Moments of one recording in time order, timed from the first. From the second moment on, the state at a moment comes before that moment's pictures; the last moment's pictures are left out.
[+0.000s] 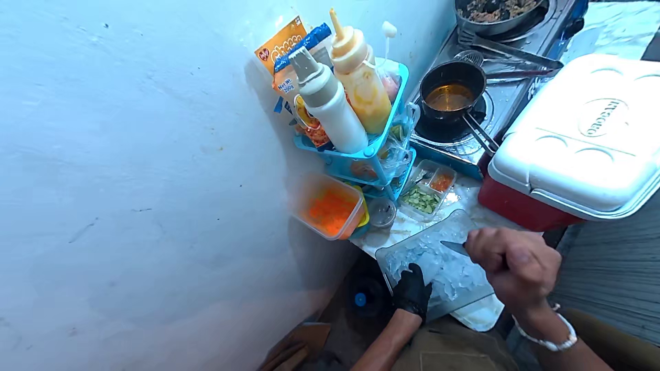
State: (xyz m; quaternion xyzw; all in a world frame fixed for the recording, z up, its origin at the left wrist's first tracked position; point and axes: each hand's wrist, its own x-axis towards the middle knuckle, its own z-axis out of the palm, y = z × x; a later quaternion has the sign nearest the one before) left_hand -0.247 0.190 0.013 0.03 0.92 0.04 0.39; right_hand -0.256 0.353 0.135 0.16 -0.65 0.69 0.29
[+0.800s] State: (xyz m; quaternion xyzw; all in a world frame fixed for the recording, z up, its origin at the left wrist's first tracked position) left_hand -0.245 0.192 0.016 0.04 0.92 0.06 0.38; right_hand -0.265 0.324 0.054 0.11 -0.64 0.71 0.26
